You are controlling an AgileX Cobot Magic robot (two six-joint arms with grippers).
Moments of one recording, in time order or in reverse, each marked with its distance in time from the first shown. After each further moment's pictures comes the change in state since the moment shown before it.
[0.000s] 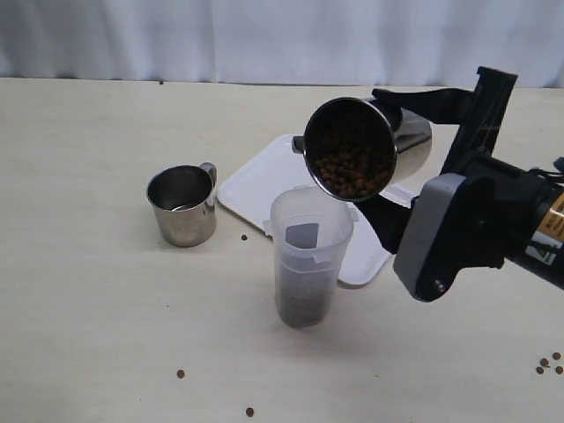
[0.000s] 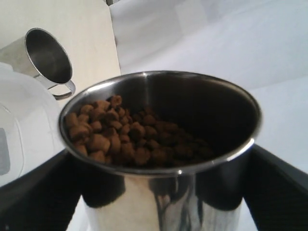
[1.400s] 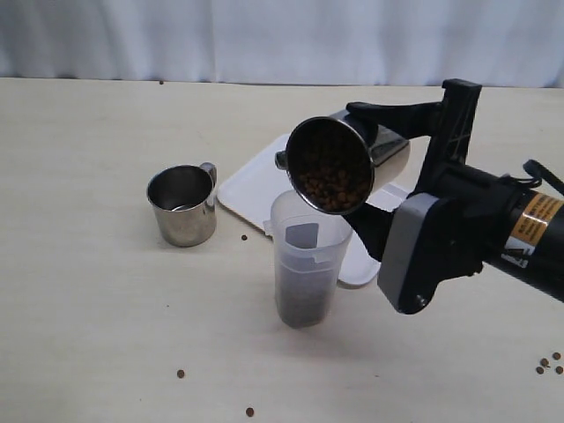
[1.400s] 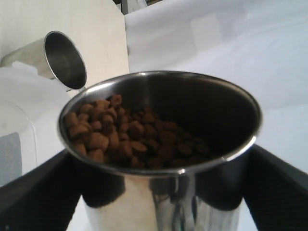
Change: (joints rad) left arm 0.000 0.000 0.000 0.000 0.000 0.000; right arm 0.000 0.085 -0.005 -0.060 -0.073 -0.047
